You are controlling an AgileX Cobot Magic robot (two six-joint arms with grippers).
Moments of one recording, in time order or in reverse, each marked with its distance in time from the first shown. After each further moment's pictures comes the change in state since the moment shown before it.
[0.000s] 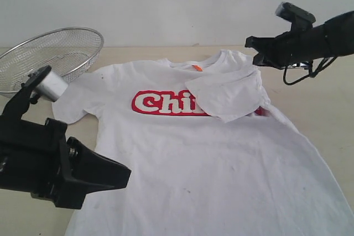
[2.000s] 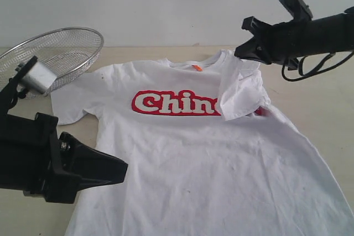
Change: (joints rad) left arm 0.000 -0.059 0.000 0.010 0.002 -0.068; right arm 0.004 -0.154 0.148 0.179 0.285 -0.017
